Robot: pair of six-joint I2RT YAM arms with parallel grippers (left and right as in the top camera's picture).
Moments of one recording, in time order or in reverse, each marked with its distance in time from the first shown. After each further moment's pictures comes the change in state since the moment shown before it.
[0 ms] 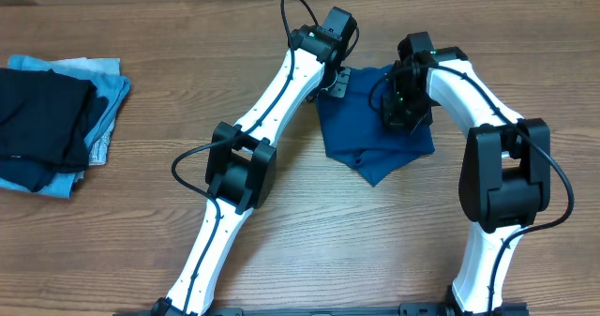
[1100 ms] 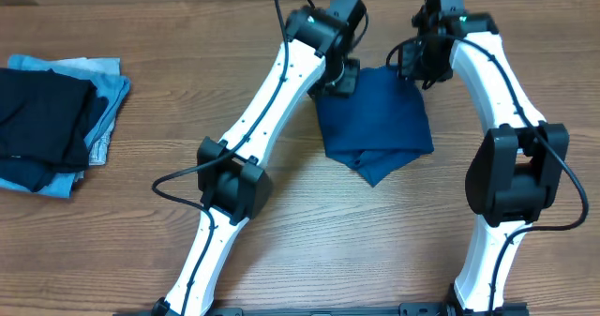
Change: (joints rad) left arm -0.035 -0.133 0.127 -0.282 0.098 -0.116; right arm -0.071 0.028 0.318 0.010 0.065 0.008
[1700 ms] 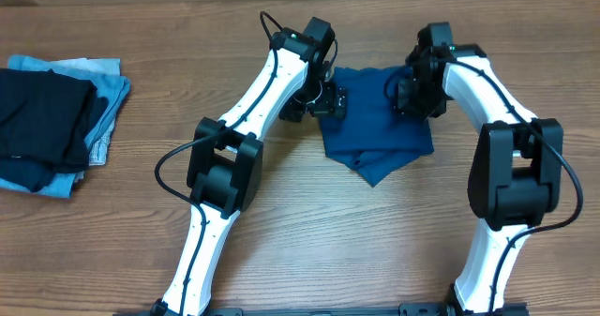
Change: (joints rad) left arm 0.082 -0.001 -0.402 0.216 0.154 -0.006; right arm -0.001 -0.035 -0.340 0.159 -0.038 0.000
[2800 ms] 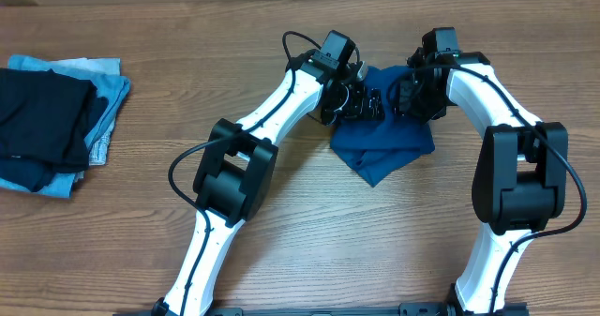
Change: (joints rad) left arm -0.080 -0.038 -0.217 0.490 0.289 -0.083; right arm -0.012 -0.022 -0.048 0.055 -0.046 0.000
